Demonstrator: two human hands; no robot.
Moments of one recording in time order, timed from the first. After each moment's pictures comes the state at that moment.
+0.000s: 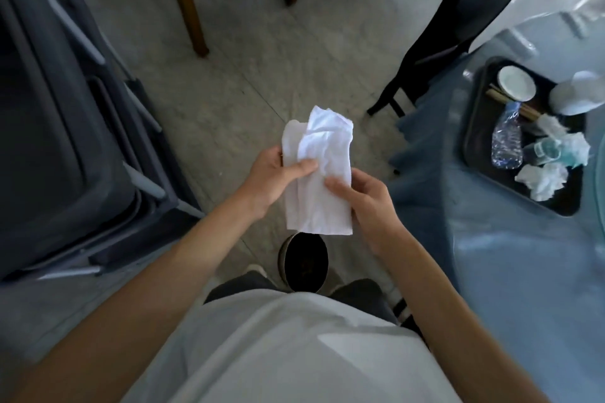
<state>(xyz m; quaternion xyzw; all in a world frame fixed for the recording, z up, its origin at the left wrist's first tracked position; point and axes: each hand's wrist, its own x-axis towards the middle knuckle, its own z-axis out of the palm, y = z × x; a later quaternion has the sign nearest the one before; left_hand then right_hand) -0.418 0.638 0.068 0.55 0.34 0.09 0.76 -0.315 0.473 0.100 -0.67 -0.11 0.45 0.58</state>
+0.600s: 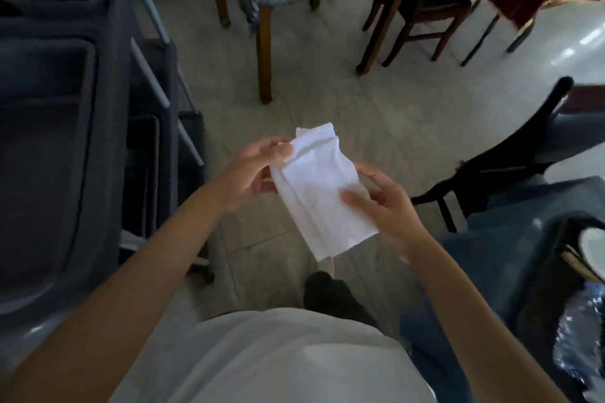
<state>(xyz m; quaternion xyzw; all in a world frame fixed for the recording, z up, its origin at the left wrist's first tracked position) -0.343 0.826 0.097 0.51 0.37 0.18 0.76 -0.140 0.661 0.116 -0.65 -0.33 0.50 0.47</state>
